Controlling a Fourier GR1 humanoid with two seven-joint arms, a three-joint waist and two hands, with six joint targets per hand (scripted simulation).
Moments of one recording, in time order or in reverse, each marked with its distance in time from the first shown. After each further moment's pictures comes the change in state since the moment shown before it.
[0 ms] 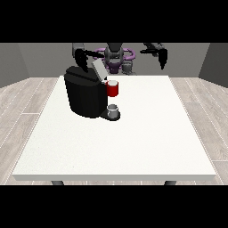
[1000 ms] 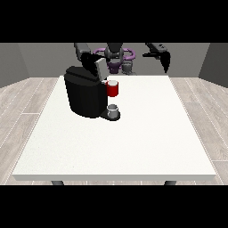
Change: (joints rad) left arm 0.005 0.059 0.001 -0.031 0.031 0.044 -0.021; right arm -0.158 0.038 0.024 0.103 0.067 -0.008 -0.055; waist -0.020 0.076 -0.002
